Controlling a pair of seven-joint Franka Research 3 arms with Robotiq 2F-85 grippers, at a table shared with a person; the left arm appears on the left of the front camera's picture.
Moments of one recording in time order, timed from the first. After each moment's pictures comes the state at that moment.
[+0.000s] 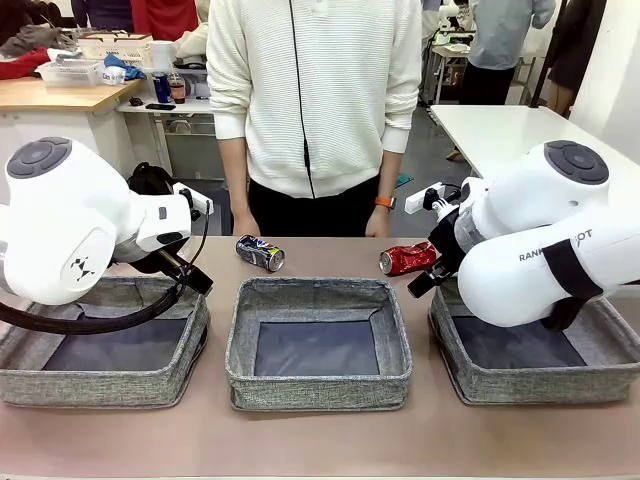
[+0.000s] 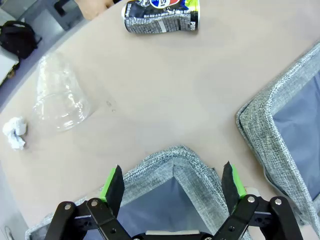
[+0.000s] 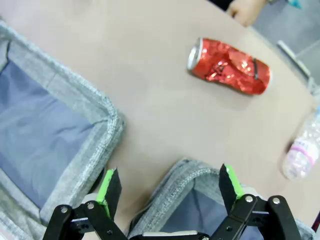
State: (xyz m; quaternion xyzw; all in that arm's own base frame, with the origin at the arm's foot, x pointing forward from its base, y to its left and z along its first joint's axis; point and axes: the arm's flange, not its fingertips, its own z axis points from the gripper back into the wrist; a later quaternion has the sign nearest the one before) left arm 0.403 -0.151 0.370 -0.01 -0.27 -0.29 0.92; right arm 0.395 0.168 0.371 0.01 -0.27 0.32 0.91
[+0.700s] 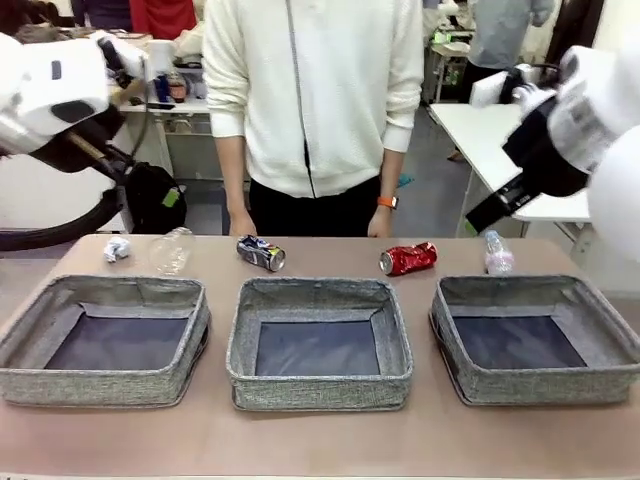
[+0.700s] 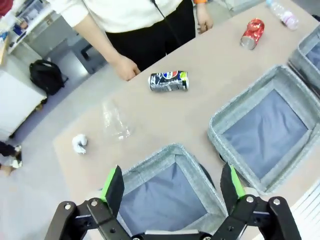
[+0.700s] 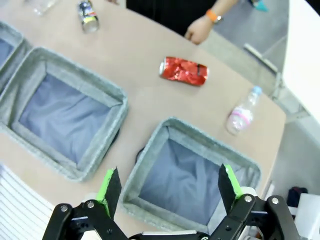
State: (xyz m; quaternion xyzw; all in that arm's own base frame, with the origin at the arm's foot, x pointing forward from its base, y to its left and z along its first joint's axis) left arm 0.299 -0.143 0.570 -0.01 -0.37 -0.30 0.88; right arm 0.289 0.143 0.550 -0.02 -0.32 0.27 0.91
